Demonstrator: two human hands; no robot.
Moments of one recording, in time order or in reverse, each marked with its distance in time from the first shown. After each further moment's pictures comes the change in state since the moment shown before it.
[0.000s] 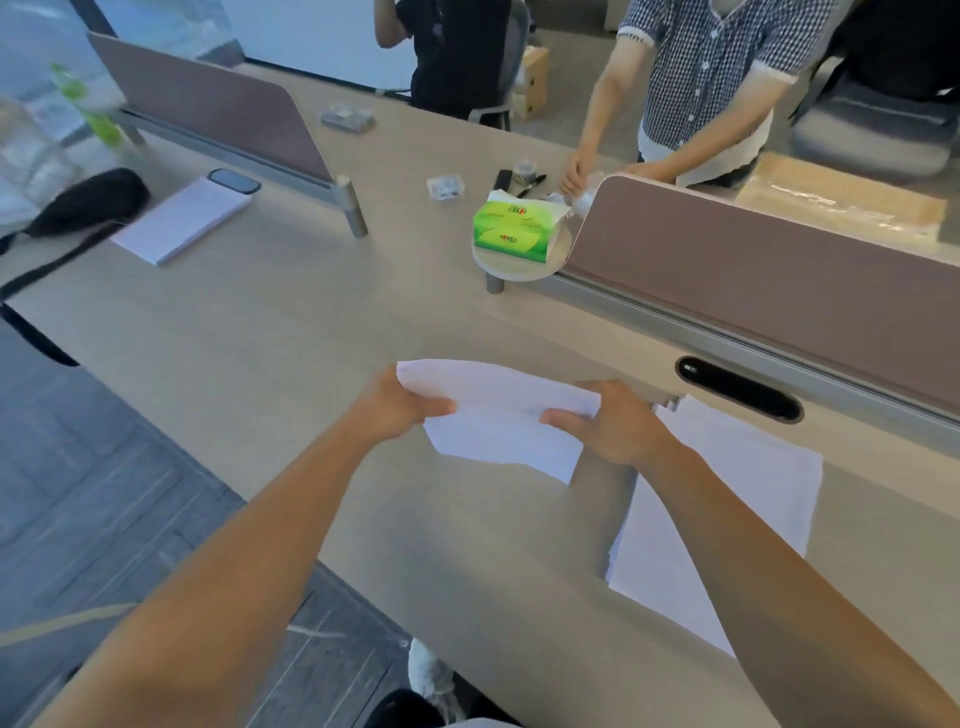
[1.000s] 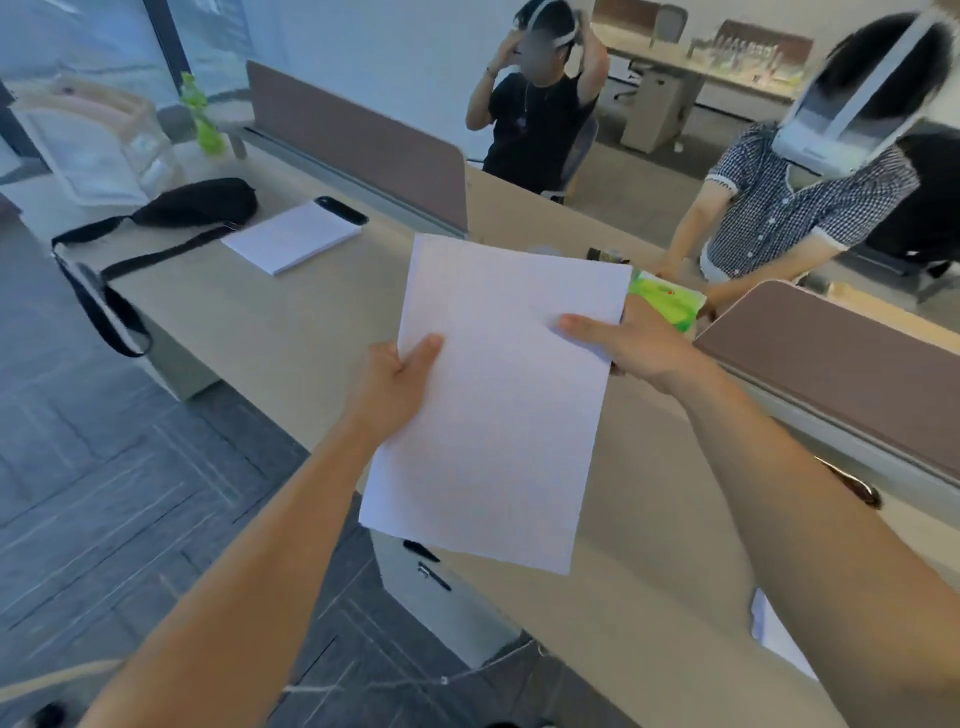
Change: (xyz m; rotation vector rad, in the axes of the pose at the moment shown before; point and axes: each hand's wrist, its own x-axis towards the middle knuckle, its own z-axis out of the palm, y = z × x) left_hand -0.057 -0.105 -0.256 -0.299 0.359 0.289; right_hand 0.050 -0.322 0.085 0.381 0.024 -0.225
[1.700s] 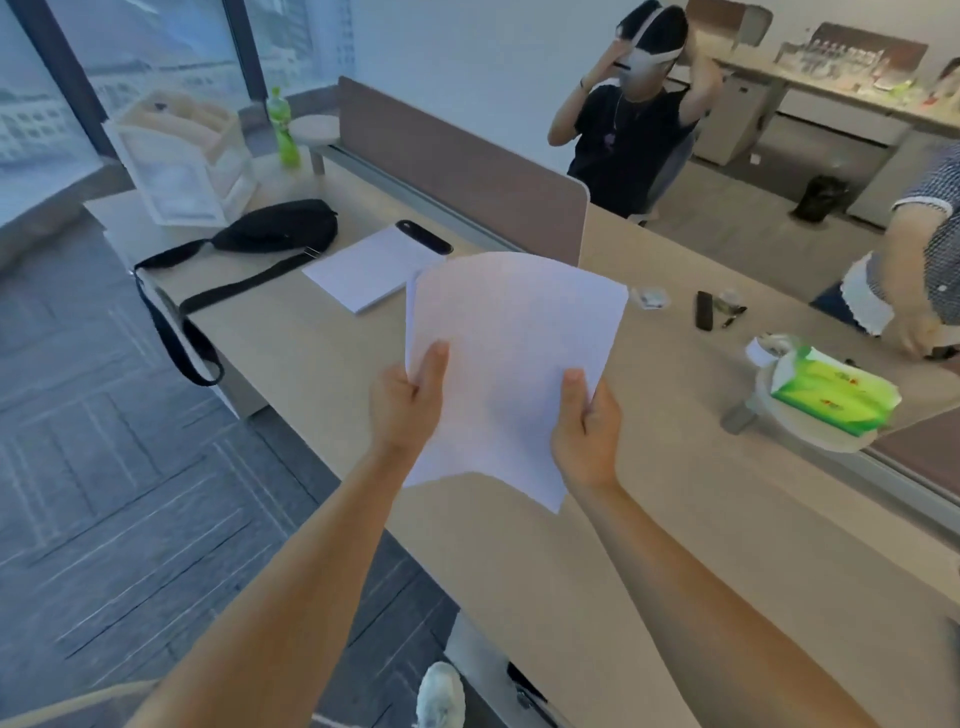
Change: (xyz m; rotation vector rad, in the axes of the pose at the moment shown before) left_hand 0.157 -0.074 -0.120 -0.080 0.280 -0.059; right_hand 0.171 0.025 0.230 0.122 0.544 -0.191
